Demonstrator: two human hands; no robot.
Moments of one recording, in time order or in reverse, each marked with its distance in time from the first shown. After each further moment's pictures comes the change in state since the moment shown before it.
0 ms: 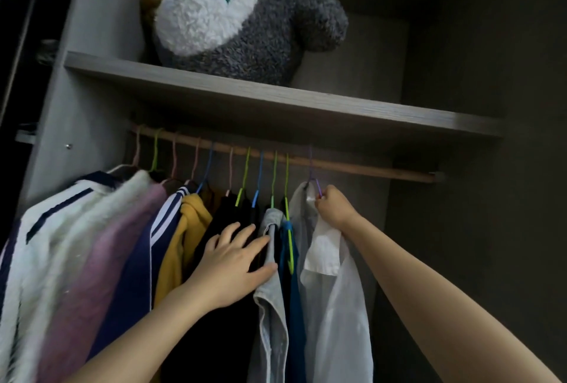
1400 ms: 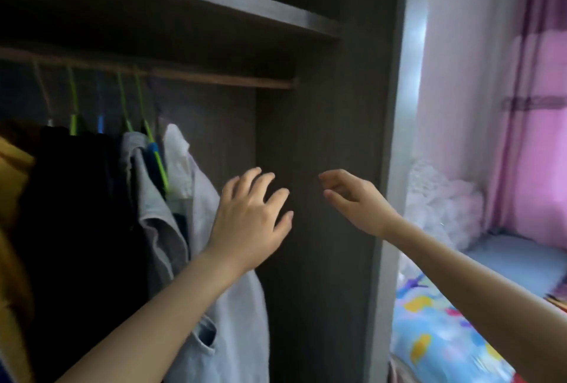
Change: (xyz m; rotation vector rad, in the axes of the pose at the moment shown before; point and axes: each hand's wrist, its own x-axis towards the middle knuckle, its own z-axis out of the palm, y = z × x) left_hand -0.040 0.144 0.028 -0.230 0.374 0.636; right_hand -0.221 0.114 -0.092 -0.304 0.202 0.024
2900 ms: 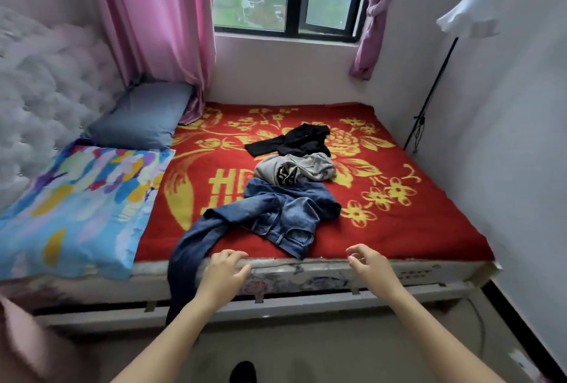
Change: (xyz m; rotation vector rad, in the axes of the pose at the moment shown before) left_hand -0.132 0.671 0.192 -1.115 -1.087 0.377; right_hand -0.680 0.212 -0.293 -0.286 0.385 1.571
